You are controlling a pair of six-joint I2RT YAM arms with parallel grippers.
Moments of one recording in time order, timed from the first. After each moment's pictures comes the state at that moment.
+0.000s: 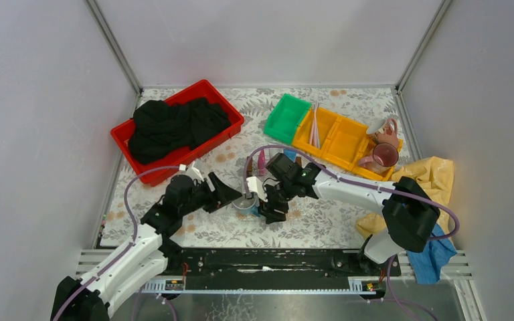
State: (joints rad) left arm -0.48 0.68 0.29 -0.10 0.35 -1.01; right arm 0.92 1.55 1.00 -0.53 -0.57 -0.57
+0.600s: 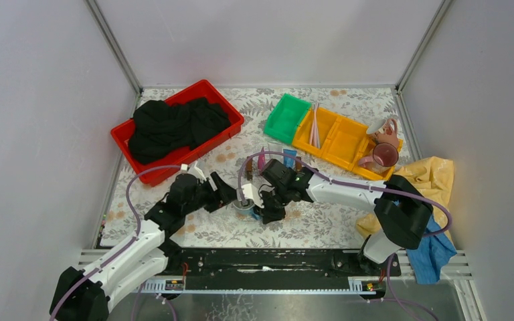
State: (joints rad) left arm -0.52 0.75 0.30 -0.08 0.28 -1.00; right arm 0.97 1.59 0.99 -0.50 -0.57 -0.57
